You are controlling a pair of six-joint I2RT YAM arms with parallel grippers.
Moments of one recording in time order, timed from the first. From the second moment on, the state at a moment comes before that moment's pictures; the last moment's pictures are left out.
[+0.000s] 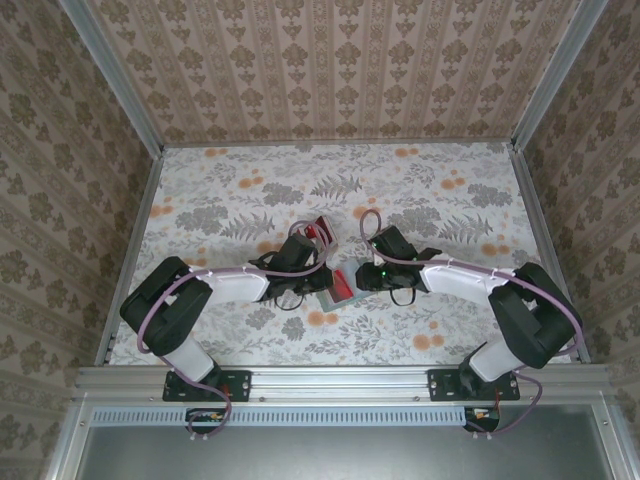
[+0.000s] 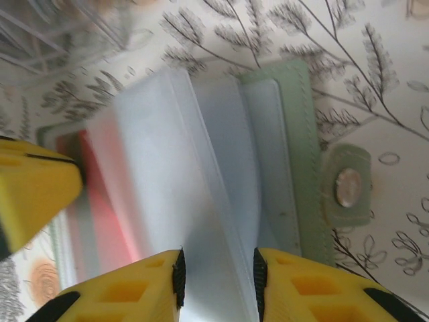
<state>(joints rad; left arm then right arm) -0.80 1.61 0.70 0.07 0.25 -0.85 0.60 1.51 0.76 -0.28 -0.17 0.53</state>
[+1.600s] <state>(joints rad) -0.77 1.36 0.56 0.01 0.11 -0.86 0.67 1.65 0.84 -0.16 -0.47 0.55</state>
